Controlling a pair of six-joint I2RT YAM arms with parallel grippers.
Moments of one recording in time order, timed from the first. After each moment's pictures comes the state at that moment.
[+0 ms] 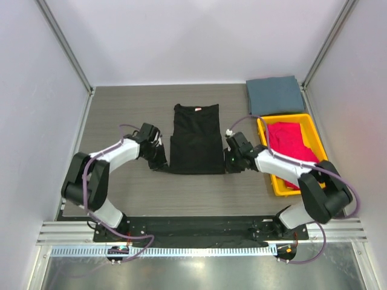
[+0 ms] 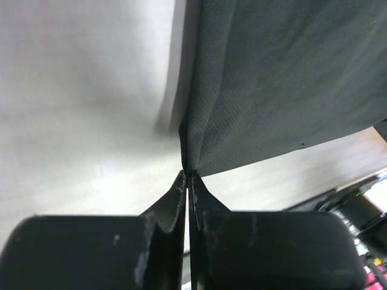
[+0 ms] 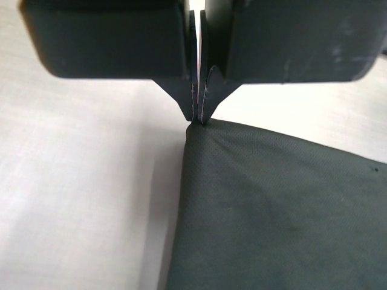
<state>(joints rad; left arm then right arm) -0.33 1.65 0.94 -0.53 0.36 -0.60 0.55 1.52 0.82 -0.35 -0.05 0.49</state>
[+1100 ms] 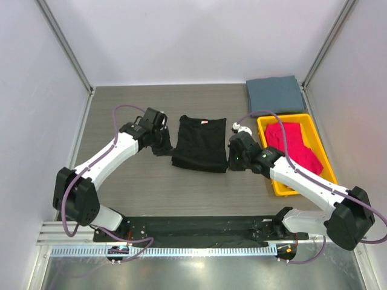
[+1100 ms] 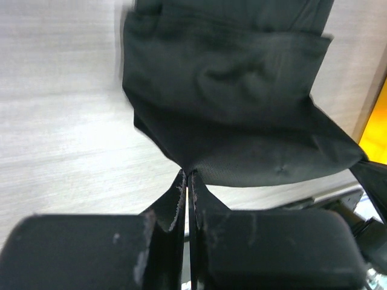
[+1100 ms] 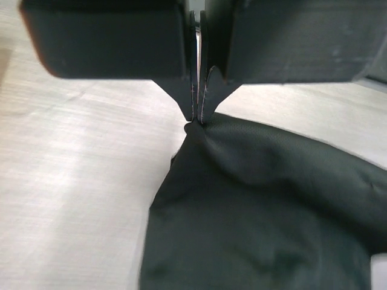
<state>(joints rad) -0.49 1.43 1.13 -0.71 0.15 -0.68 0.72 1.17 0.84 -0.59 0.16 0.62</state>
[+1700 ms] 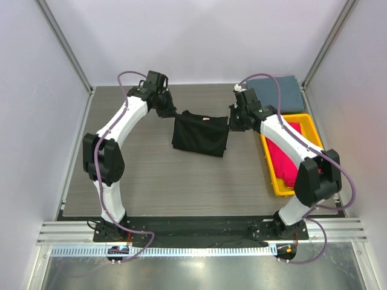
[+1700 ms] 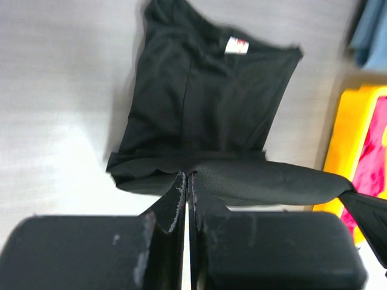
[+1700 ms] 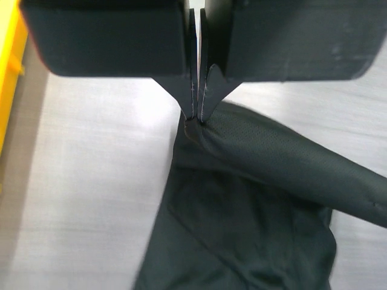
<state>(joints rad) -0.36 1.90 1.75 -0.76 0.15 -0.62 0.40 1.58 1.32 -0.60 0.02 0.38</state>
